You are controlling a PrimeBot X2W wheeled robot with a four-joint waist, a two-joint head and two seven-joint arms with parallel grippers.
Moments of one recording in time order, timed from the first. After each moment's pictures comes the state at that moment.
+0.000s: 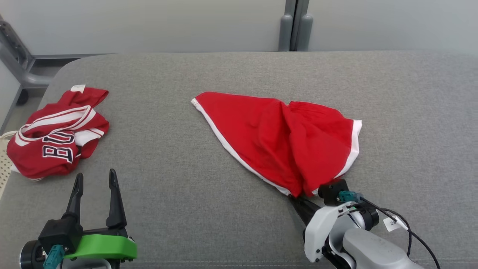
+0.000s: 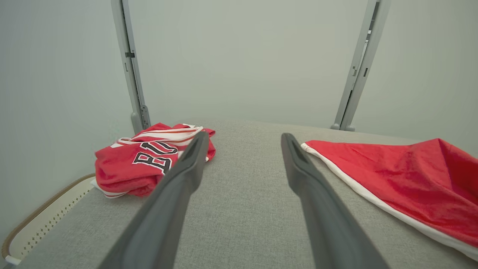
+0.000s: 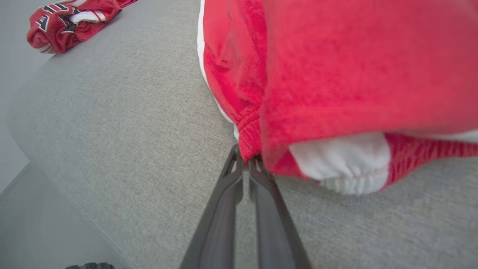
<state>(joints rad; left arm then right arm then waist) -0.01 0.05 0.06 0.13 -0.17 -0.06 -0.26 -0.52 -0.17 0.93 0.87 0.79 0.13 -0.26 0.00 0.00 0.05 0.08</state>
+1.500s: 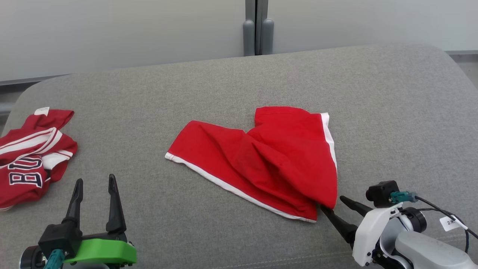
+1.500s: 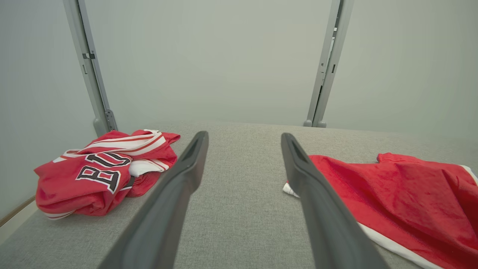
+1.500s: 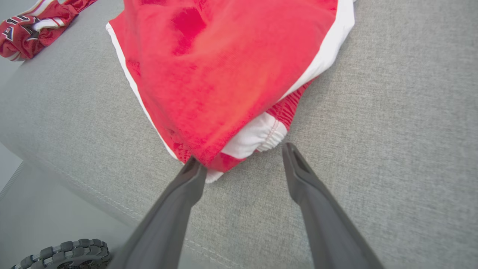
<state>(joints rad) 0.01 0.05 0.07 0.13 -0.17 -0.05 -0.26 -0.49 -0.52 1.13 0.56 1.09 0.13 -0.21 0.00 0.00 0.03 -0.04</state>
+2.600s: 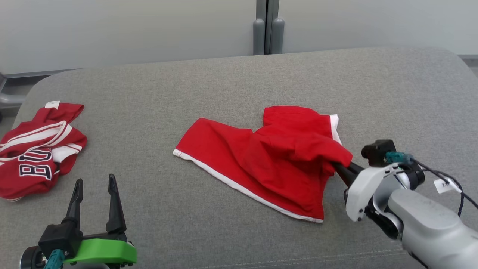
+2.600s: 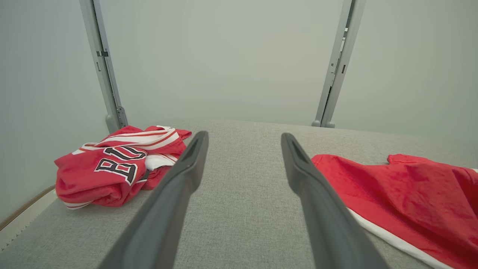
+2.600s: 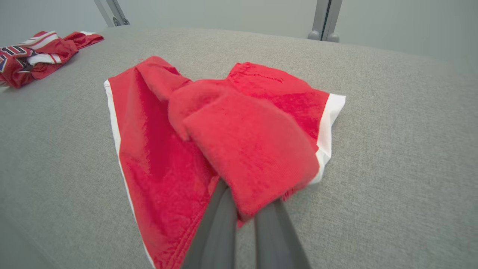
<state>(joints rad) 0.01 0.05 0.07 0.13 -0.17 -0.05 -0.26 -0.61 -0.44 0.99 0.68 0.90 0.13 -0.23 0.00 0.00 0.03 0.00</state>
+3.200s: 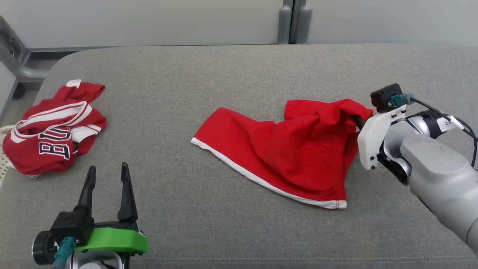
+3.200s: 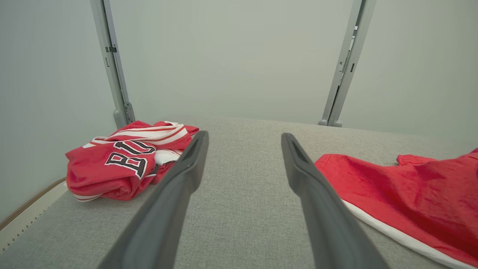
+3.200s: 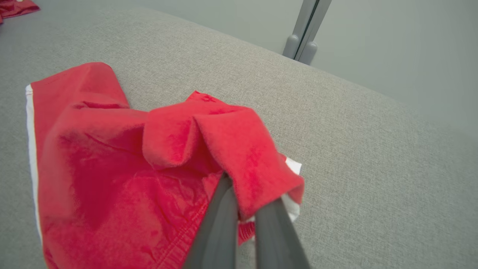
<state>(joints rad) -0.04 0.05 0.01 0.14 -0.18 -0.05 -0.26 -0.93 -0.41 1.10 0.95 0.91 0.13 -0.08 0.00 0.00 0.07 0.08</state>
